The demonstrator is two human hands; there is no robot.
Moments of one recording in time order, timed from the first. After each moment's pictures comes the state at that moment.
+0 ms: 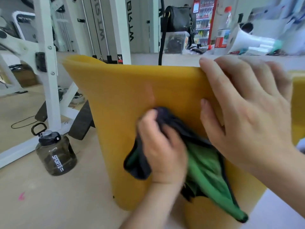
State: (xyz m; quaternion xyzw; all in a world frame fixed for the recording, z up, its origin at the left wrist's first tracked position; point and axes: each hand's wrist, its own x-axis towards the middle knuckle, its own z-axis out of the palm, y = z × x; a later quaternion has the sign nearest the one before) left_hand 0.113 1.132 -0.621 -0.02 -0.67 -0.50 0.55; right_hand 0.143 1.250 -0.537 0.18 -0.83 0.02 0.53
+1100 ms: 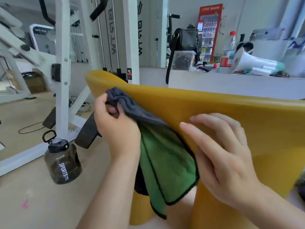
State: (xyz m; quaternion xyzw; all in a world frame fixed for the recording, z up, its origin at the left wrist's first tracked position) left_hand 0.101 1.037 -0.551 0.07 -0.55 -0.61 0.56; right_hand 0.142 1.220 -0.573 0.35 -0.77 0.16 0.52
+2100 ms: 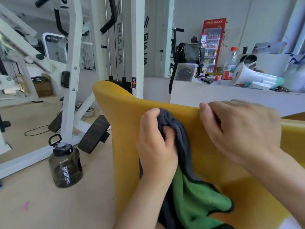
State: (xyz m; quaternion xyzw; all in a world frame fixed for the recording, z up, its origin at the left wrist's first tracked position) left_hand 0.127 1.086 -0.560 -0.06 -0.69 -0.45 0.57; right_hand 0.137 1.228 -0.489 0.19 -0.83 0.02 0.52
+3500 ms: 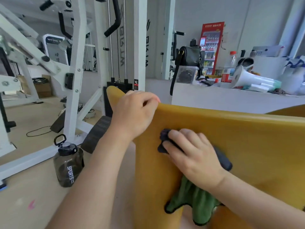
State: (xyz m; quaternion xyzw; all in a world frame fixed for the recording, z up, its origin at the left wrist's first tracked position) left_hand 0.132 1.003 -0.491 -0.09 -0.86 -0.33 0.38; right_hand 0.109 1.180 -0.579 0.42 -0.69 -0.02 0.59
